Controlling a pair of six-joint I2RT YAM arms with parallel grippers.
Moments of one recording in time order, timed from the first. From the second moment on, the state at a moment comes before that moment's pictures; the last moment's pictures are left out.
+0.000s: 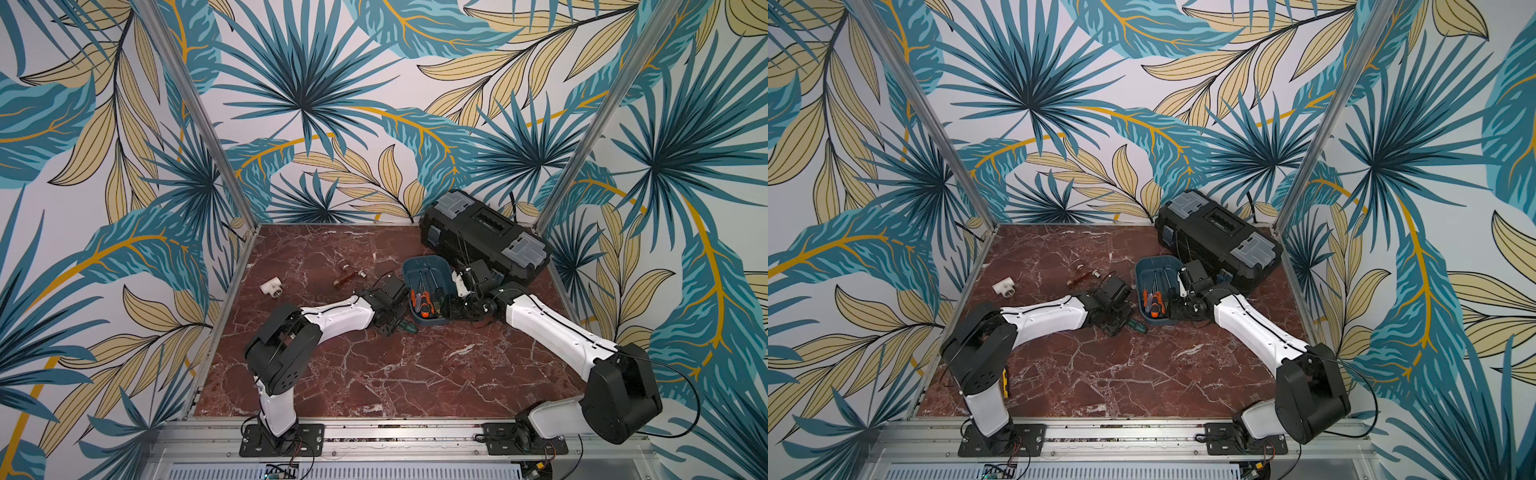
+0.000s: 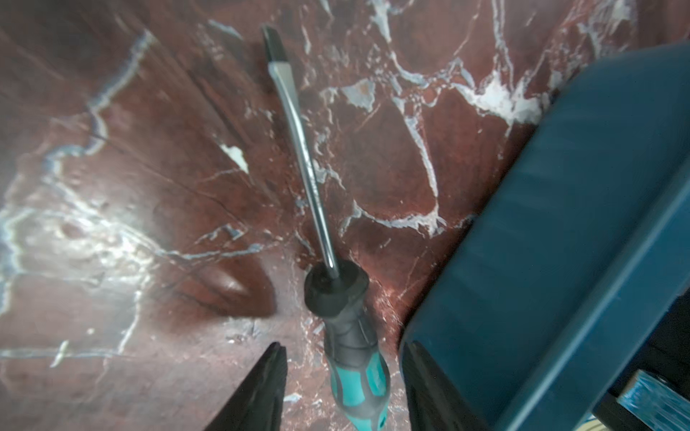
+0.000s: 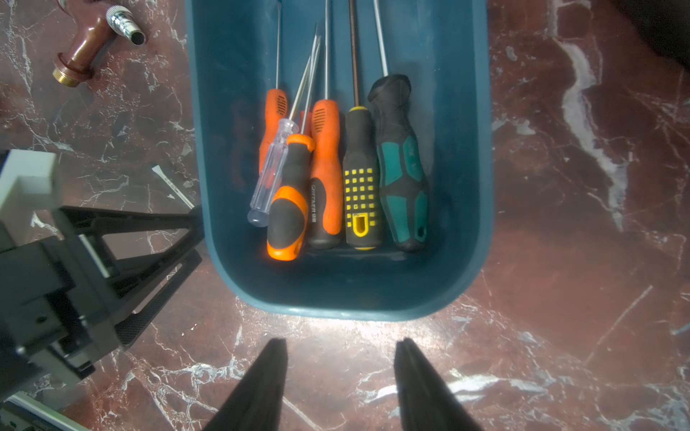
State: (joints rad) left arm -0.74 1.84 1.16 -0.42 -0.03 -1.59; right arm 0.42 1.43 1.03 -0.66 -0.08 0.45
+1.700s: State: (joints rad) left arm -0.79 2.24 1.98 -0.80 0.07 -0.79; right arm 0.39 1.30 0.96 -0.62 -0.03 0.55
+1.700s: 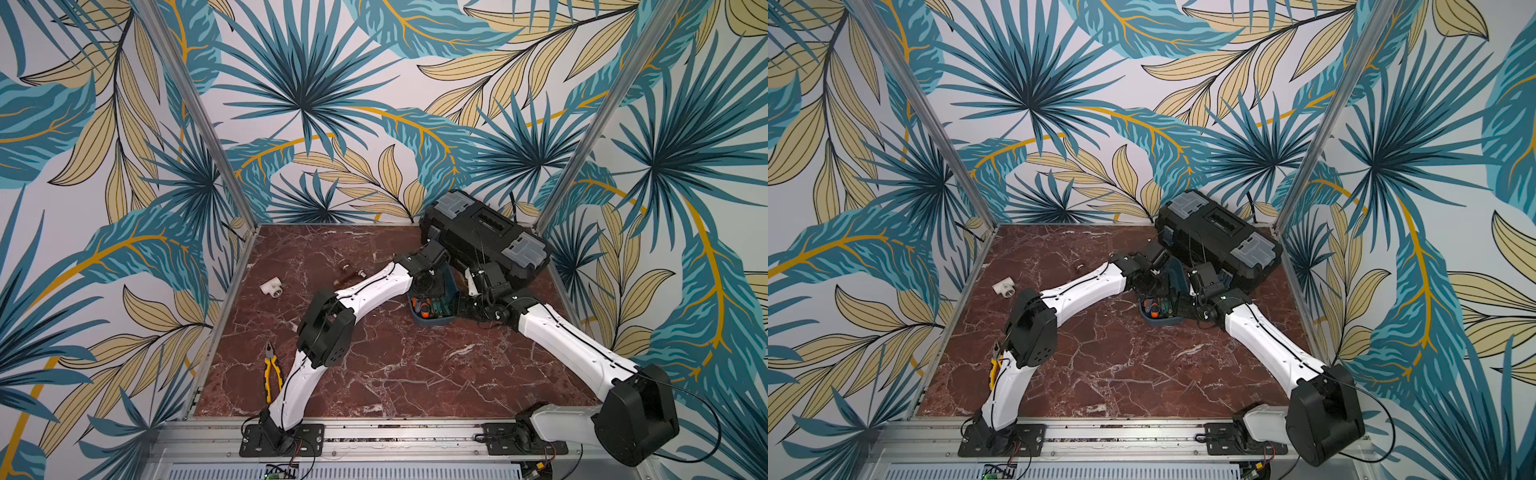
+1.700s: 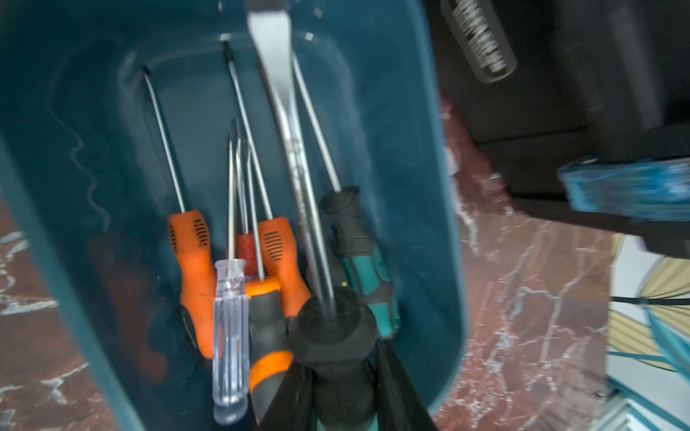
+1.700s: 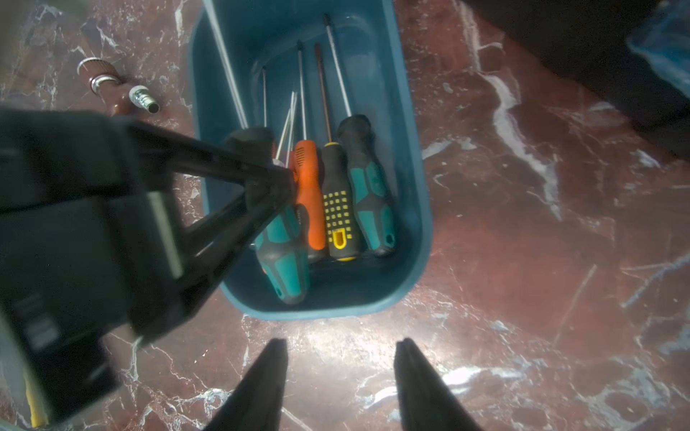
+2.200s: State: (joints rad) left arm -0.78 2.35 2.08 -0.83 0.07 -0.85; right arm 0.39 1.22 0.94 -0.63 -0.02 0.60
